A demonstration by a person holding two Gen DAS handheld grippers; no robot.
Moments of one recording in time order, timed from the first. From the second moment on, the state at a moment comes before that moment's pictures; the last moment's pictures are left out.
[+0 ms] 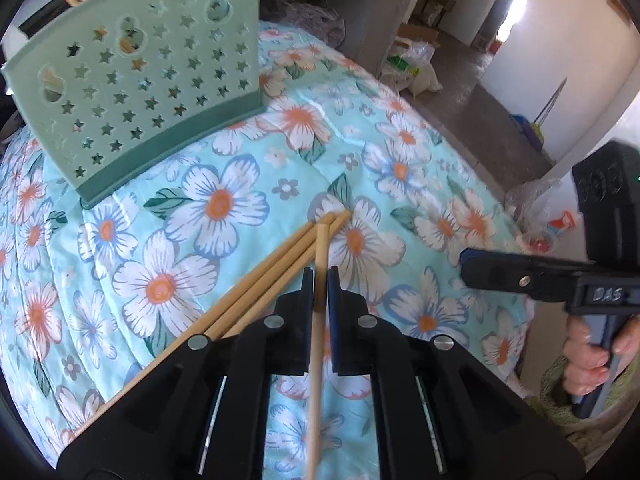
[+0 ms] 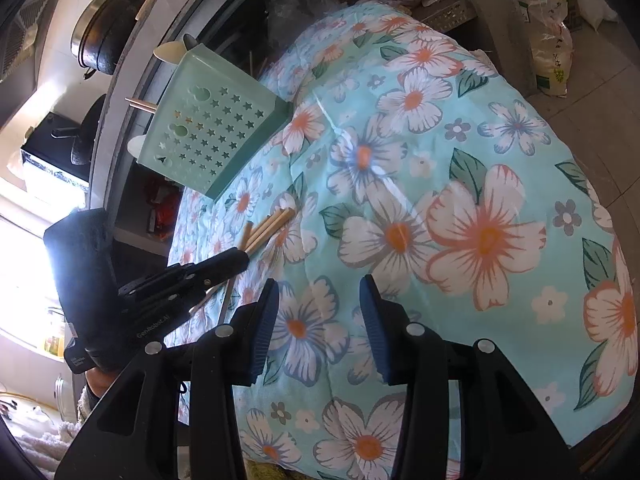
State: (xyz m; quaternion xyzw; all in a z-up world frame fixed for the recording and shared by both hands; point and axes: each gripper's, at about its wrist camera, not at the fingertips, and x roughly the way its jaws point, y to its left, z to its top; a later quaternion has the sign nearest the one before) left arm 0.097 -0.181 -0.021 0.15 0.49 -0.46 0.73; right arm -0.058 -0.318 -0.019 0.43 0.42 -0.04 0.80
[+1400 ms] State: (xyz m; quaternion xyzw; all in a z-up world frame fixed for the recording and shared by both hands) left arm 0.121 -0.005 0.074 -0.09 0.35 -0.37 0.85; right arm 0.026 -0.285 -0.044 0.51 0.43 0.03 0.74
